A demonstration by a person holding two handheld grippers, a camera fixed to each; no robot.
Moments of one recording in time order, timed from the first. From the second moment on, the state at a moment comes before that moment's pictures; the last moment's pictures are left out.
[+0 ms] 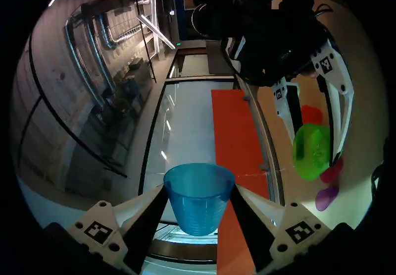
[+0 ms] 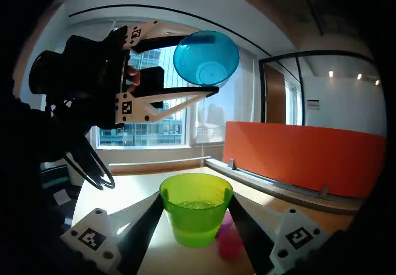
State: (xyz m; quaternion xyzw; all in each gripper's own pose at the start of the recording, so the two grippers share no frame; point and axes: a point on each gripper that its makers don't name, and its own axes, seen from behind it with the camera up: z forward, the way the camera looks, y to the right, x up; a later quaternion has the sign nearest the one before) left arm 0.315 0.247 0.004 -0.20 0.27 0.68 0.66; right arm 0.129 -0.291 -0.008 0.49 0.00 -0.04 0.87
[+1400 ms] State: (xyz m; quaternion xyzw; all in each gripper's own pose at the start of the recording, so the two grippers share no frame) left arm 0.312 0.232 0.025 -0.27 0.20 0.47 0.82; right arm 0.138 -0.285 -0.006 0.48 0.00 -0.04 0.88
